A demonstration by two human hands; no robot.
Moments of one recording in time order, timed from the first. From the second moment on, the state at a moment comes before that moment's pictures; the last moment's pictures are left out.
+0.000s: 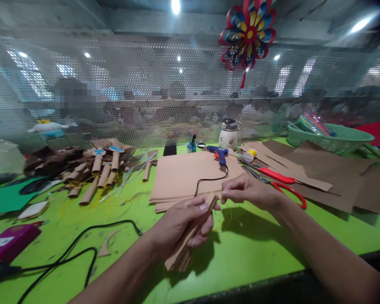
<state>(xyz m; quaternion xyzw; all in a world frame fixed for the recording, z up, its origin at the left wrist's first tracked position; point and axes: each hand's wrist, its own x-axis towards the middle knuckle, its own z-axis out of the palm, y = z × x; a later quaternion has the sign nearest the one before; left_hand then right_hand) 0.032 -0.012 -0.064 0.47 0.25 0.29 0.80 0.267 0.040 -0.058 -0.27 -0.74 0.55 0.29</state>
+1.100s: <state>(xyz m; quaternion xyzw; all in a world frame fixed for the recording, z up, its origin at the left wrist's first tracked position) 0.042 -0.020 -0.067 0.48 0.21 0.24 0.81 0.275 0.056 -0.051 -0.30 -0.46 0.61 0.57</state>
